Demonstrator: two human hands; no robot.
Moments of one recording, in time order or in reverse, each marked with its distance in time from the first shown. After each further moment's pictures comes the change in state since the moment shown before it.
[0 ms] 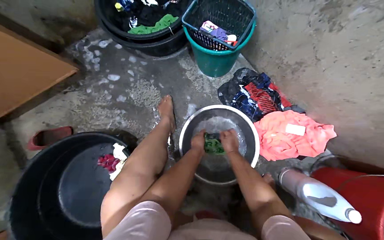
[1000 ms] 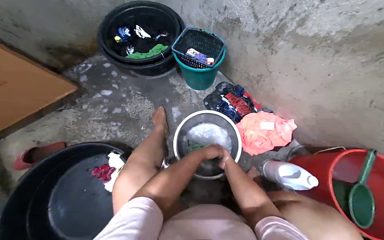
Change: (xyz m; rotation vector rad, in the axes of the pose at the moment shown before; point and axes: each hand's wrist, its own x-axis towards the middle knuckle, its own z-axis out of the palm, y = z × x) left_hand -0.119 0.039 0.013 0.748 -0.979 0.419; right_hand -0.097 0.023 -0.007 1.389 -0.322 0.653
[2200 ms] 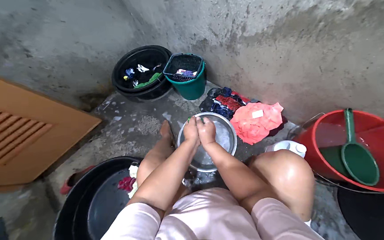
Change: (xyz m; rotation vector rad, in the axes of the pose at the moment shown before) left_hand -0.062 0.098 0.009 -0.788 1.101 0.165; right_hand -0.151 -0.061 0.098 -0.552 0.282 -1.036
